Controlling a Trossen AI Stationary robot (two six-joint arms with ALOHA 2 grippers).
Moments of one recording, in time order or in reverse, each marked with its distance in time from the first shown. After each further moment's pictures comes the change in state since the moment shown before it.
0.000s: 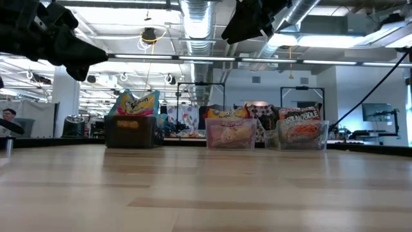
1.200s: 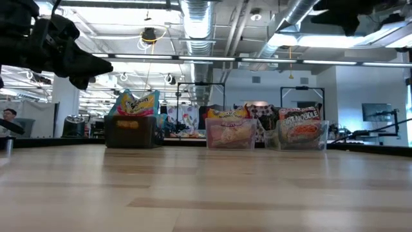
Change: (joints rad) left arm 0.000 -0.029 -0.113 0.124 -0.073 0.034; right arm 0.092 -0.920 -0.498 -0.107 -0.044 0.141
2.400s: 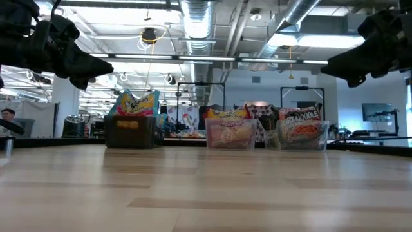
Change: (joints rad) left arm 0.000 0.000 0.000 -0.006 -0.028 0.013; right arm 0.053 -0.403 -0.620 0.350 -0.080 -0.131
